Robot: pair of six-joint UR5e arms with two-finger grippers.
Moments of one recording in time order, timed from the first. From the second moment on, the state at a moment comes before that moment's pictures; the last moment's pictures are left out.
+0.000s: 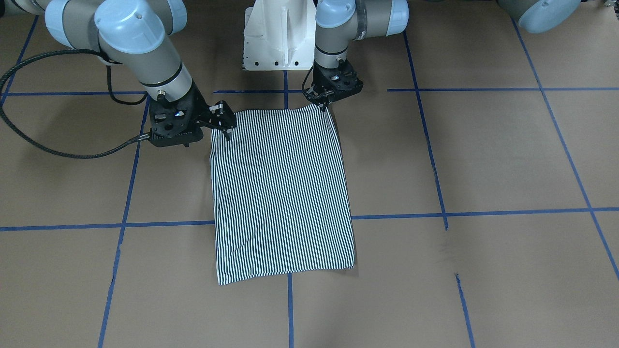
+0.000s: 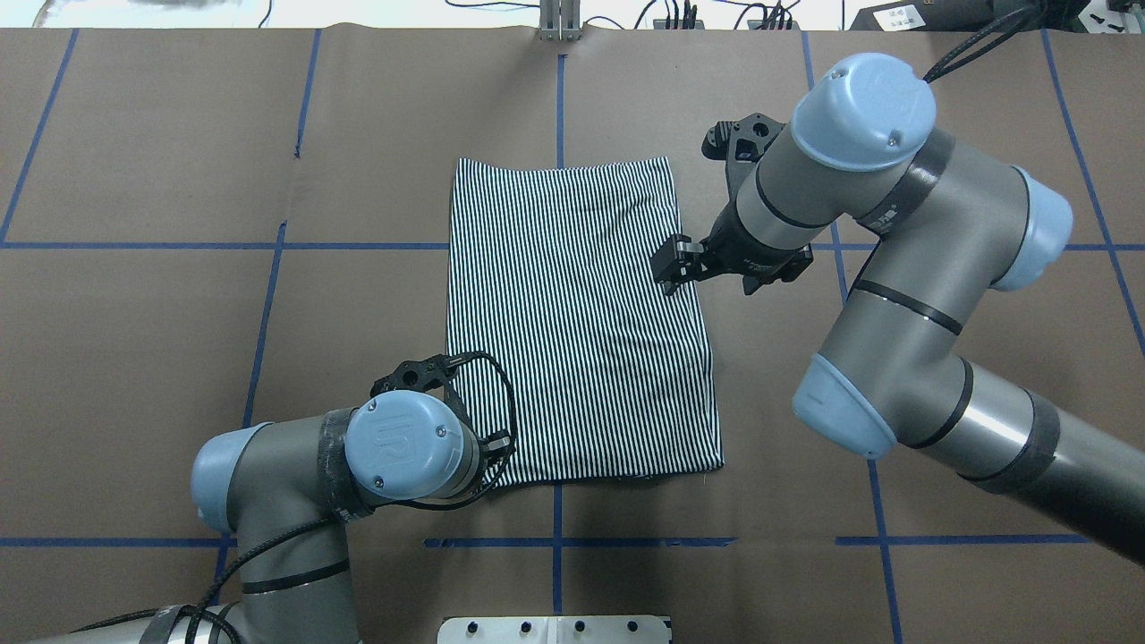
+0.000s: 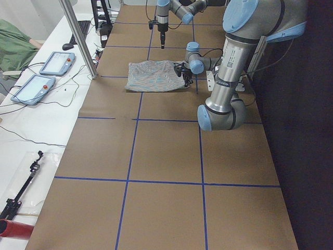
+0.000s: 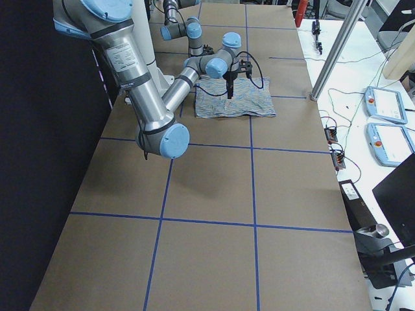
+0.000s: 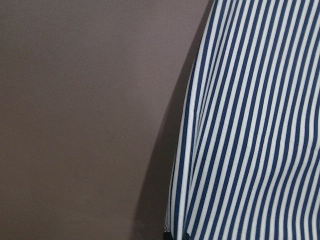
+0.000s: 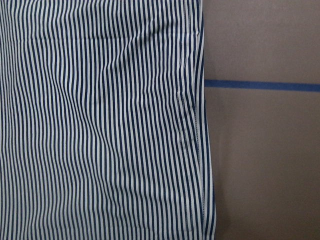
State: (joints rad) left arm -0.28 -2.11 -1.84 -1.58 -1.69 -1.80; right arm 0.69 -1.04 1.86 -1.60 2.07 1.10
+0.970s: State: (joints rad) left arm -0.28 -2.11 -1.84 -1.58 -1.69 -1.76; right arm 0.37 -1.06 1.82 -1.51 1.79 2.00
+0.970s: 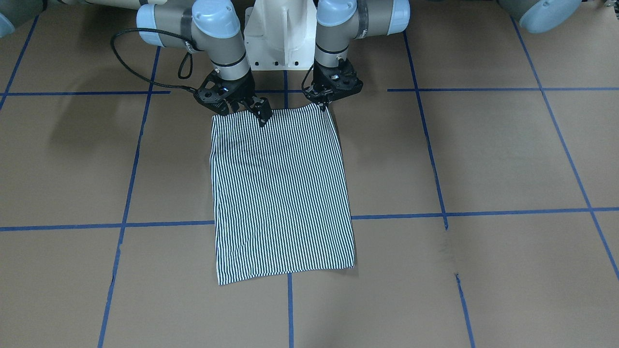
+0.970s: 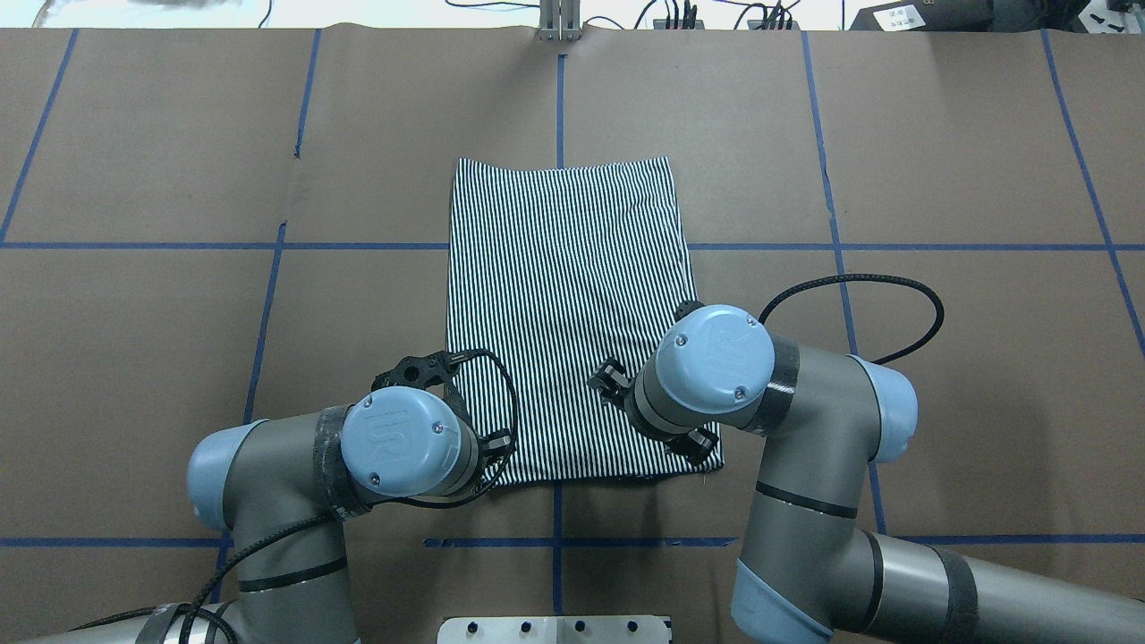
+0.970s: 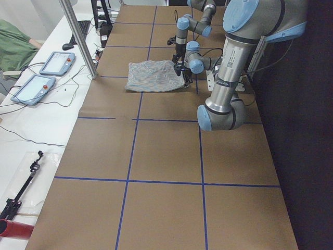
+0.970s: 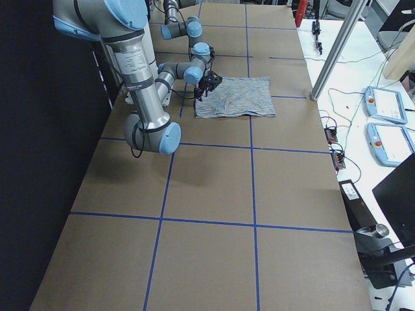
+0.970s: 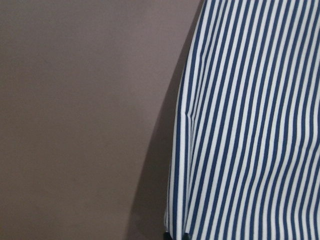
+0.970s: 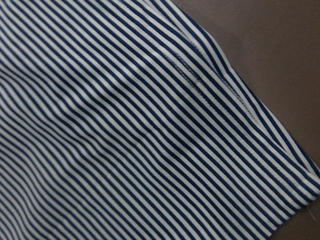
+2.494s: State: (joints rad) left arm -0.28 -2.11 -1.84 -1.58 -1.69 -1.77; right arm 0.31 -1.08 1.78 -1.53 1.75 2.07
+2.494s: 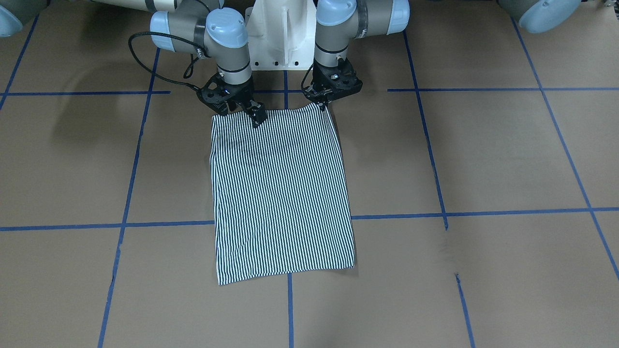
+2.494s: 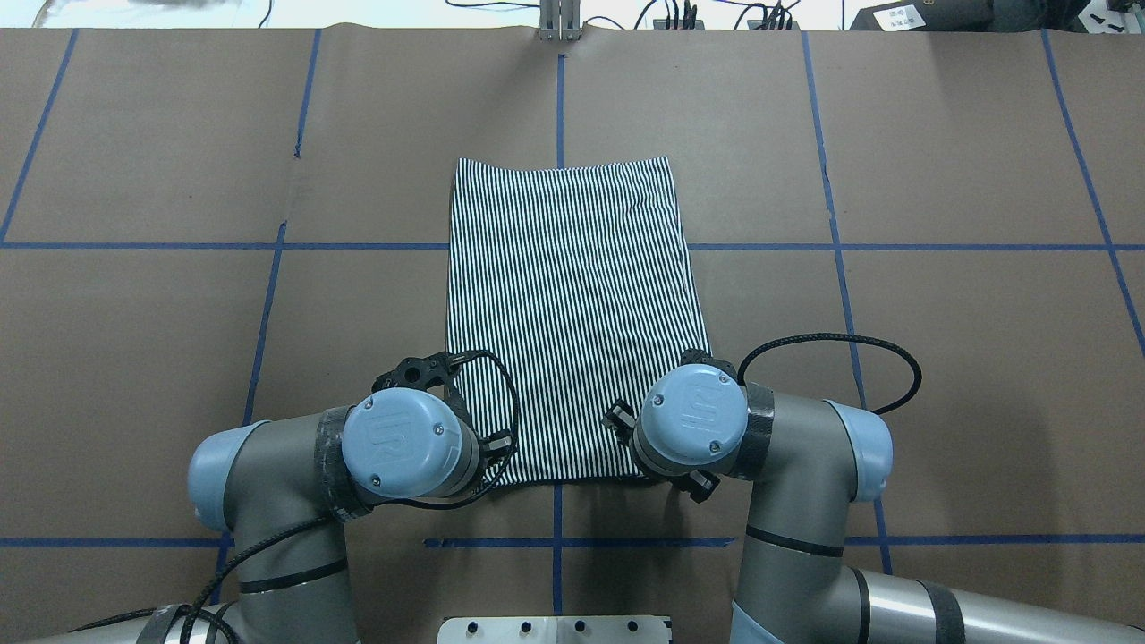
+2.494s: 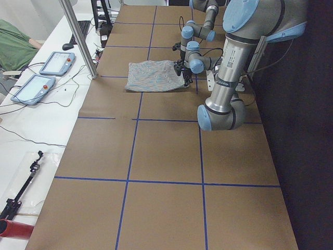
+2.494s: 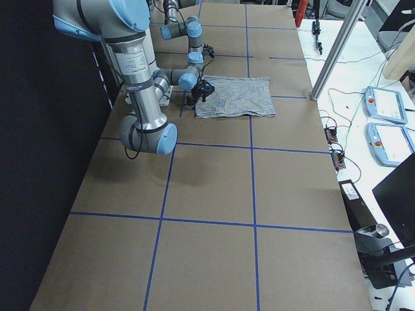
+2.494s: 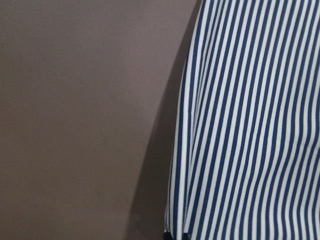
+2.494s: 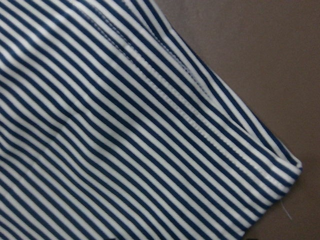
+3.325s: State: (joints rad) left arm -0.28 -2.11 -1.84 -1.58 -1.68 -1.77; right arm 0.31 -1.07 1.80 -1.57 1.74 2.06
